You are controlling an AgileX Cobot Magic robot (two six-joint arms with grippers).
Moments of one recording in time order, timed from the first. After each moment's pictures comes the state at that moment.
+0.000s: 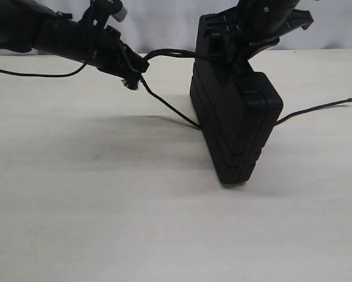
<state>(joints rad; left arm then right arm) -0.27 2.00 -1.39 -1.20 0.59 1.56 0.36 1.85 -1.73 -0.03 1.14 0.20</state>
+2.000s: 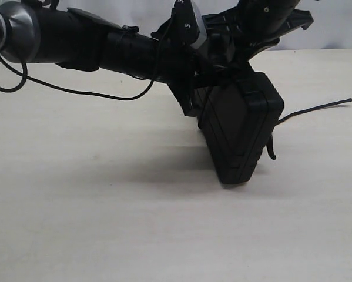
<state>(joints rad) -0.53 2.01 -1.39 -1.51 0.63 2.11 0.36 1.85 -1.73 -0.03 1.14 0.20</state>
